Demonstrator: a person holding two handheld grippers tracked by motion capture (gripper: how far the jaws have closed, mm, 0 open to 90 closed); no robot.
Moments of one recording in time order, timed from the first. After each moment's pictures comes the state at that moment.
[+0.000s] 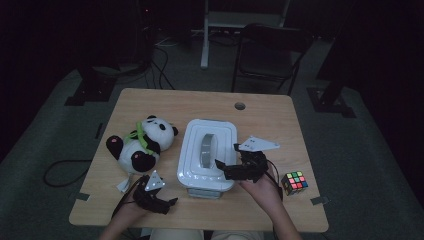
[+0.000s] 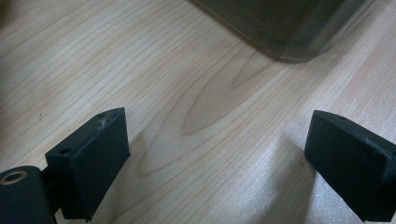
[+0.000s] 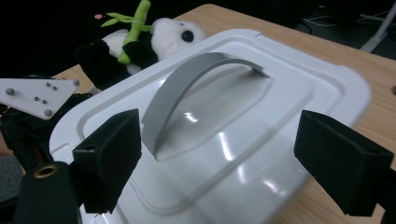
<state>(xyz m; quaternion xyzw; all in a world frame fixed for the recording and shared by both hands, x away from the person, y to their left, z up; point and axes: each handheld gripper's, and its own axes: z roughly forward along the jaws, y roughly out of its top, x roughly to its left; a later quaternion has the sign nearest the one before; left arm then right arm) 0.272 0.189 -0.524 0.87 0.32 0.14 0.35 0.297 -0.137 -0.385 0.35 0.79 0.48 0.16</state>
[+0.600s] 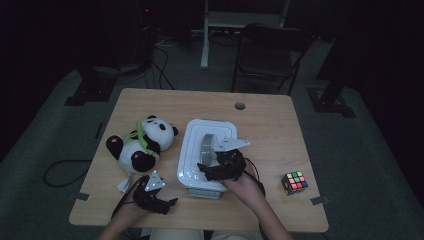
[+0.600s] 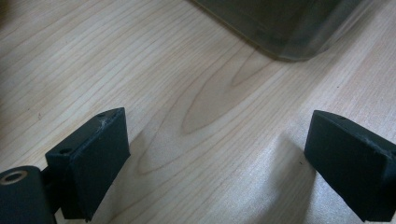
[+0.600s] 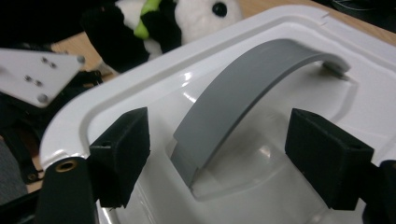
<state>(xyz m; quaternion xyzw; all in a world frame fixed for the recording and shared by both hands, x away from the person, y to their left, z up) 0.271 0.189 -0.525 0.87 0.32 0.14 0.35 0.311 -0.087 -0.402 0.31 0.83 0.43 0.14</state>
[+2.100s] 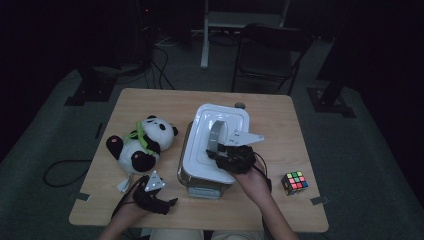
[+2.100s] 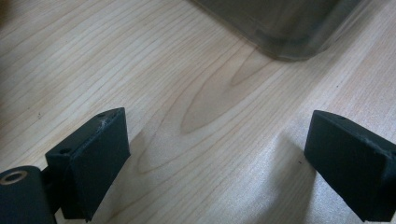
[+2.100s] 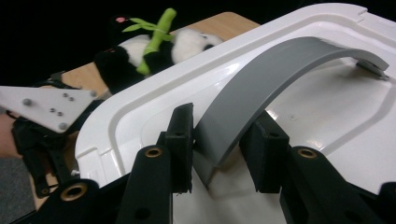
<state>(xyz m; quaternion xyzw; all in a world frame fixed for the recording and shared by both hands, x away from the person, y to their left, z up) 0.271 0.189 -0.524 0.87 0.32 0.14 0.35 0.308 -0.110 -0.370 0.30 0.81 0.47 0.16</state>
